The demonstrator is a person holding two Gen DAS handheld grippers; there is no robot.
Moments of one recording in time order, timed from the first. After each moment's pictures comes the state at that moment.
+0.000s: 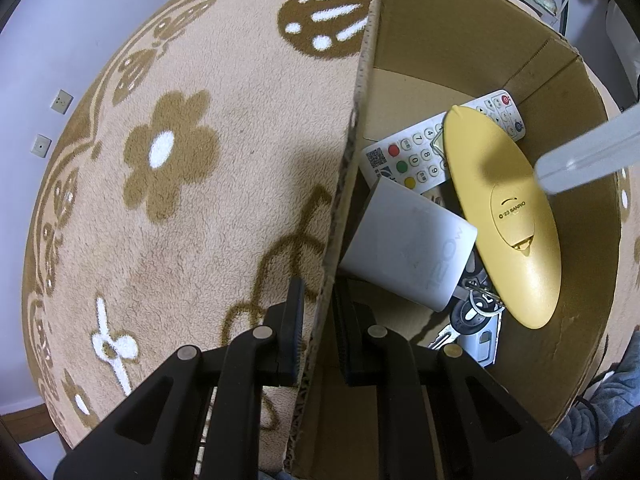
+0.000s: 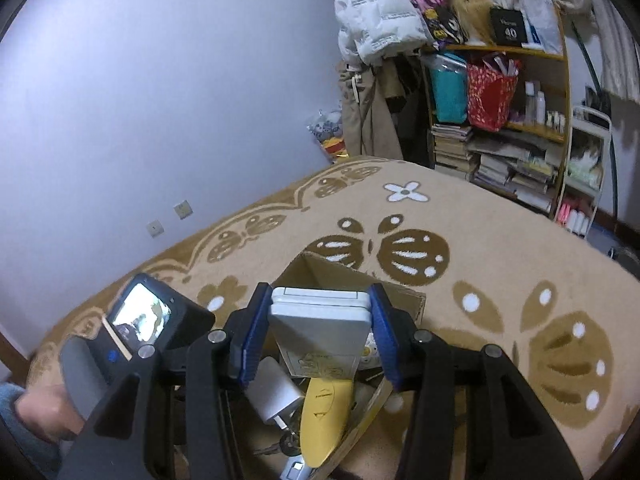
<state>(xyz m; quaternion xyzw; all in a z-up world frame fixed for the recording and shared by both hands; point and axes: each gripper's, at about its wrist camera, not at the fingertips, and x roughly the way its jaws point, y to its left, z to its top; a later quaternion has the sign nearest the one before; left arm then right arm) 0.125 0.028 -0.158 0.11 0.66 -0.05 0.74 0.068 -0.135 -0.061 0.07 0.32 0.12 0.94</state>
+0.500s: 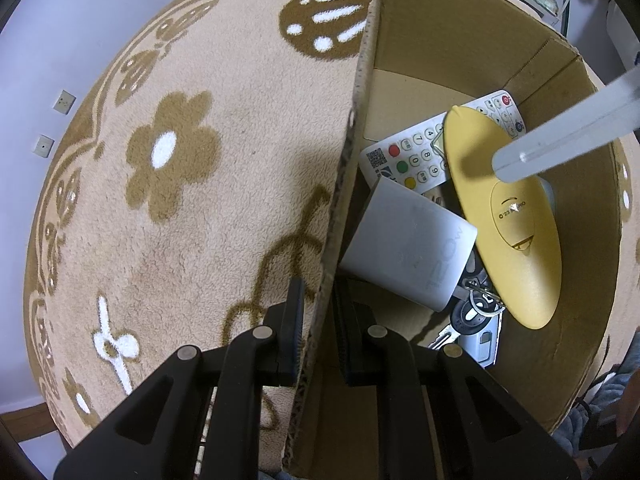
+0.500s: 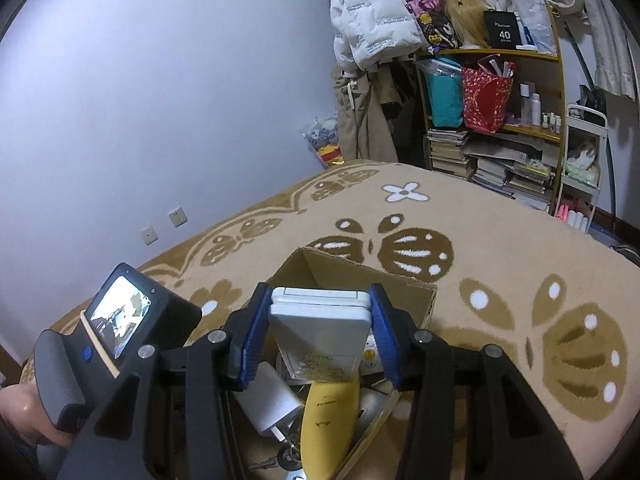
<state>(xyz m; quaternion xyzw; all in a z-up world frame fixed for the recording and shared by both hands) 0.125 0.027 -0.157 0.12 0.65 -0.05 0.75 0.069 -0.134 -0.080 0.09 0.29 0.11 0.95</state>
